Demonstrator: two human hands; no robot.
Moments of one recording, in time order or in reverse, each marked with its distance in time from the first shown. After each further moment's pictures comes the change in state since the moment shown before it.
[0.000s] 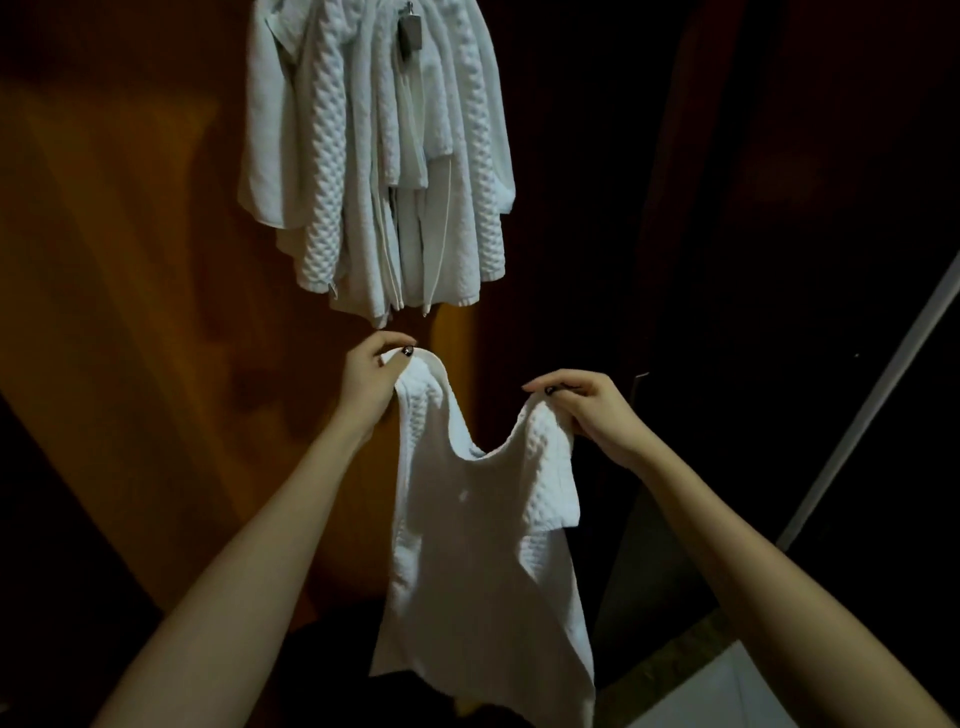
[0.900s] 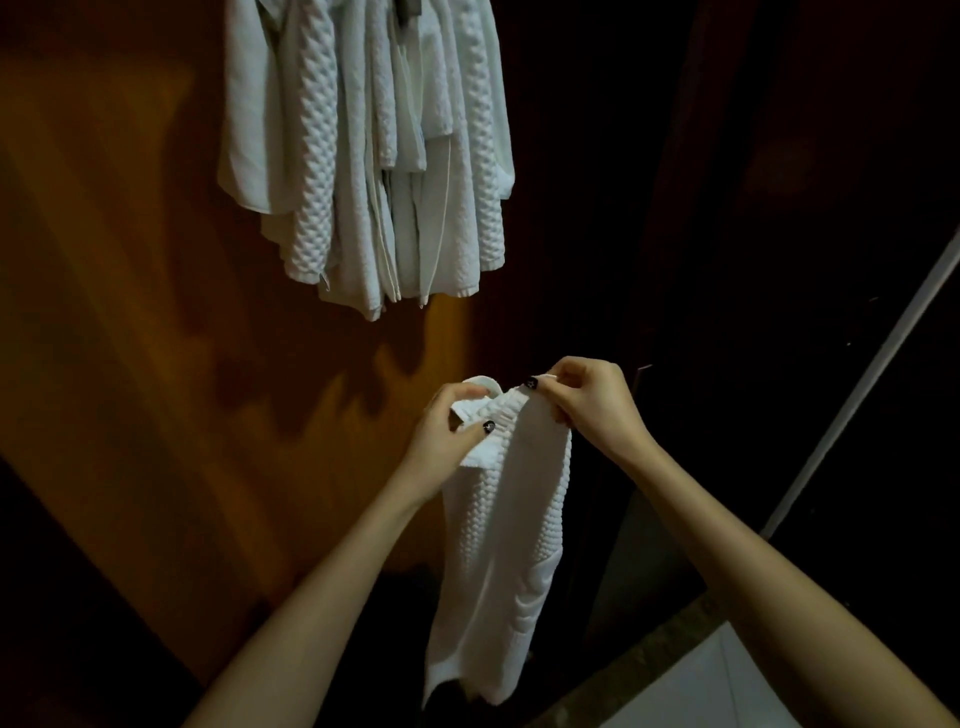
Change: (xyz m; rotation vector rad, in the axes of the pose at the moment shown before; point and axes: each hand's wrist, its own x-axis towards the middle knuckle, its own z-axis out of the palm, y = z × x) left_hand -0.057 -0.020 0.051 -0.024 -0.293 -0.026; right_hand 0.001 -0.015 0.020 -0.337 0.233 -0.109
